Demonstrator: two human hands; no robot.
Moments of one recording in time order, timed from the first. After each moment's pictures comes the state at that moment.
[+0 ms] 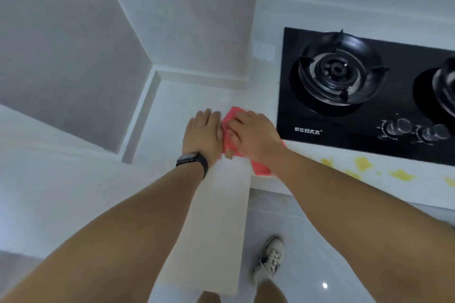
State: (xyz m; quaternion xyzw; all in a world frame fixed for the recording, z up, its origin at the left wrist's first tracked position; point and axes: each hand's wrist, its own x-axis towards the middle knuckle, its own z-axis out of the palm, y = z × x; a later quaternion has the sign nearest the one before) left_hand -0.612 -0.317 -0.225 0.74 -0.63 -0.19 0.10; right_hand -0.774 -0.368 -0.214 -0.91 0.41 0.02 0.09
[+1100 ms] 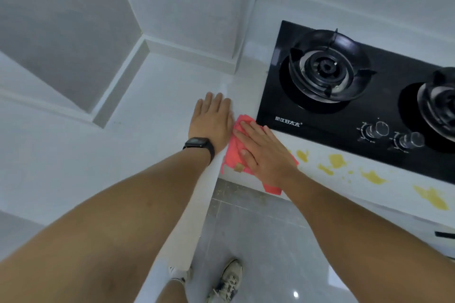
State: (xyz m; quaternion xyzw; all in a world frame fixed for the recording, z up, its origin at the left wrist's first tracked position) left_hand -0.693 -0.316 -0.232 0.75 -0.64 -0.14 0.10; right_hand -0.891 -0.320 -0.245 -0.92 0.37 0.05 0.13
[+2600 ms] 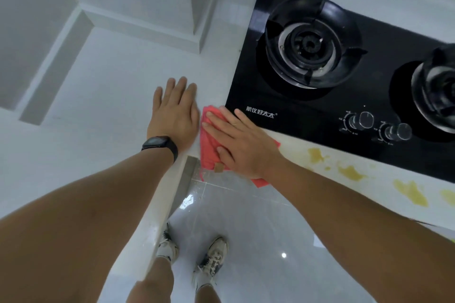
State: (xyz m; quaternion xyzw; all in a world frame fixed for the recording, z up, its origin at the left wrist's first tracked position) left_hand -0.705 -0.327 -0.259 0.77 -0.61 -0.13 0.11; right_hand -0.919 -0.359 -0.244 -0.97 0.25 0.03 0.08
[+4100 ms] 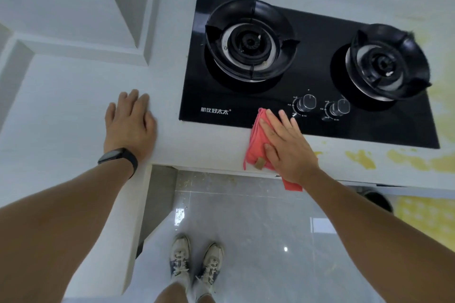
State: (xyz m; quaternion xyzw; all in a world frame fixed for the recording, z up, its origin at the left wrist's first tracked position) left_hand -0.704 -0.327 -0.259 0.78 -0.61 -0.12 0.12; right_hand -1.099 -0.346 -0.240 -0.85 0.51 0.05 0.10
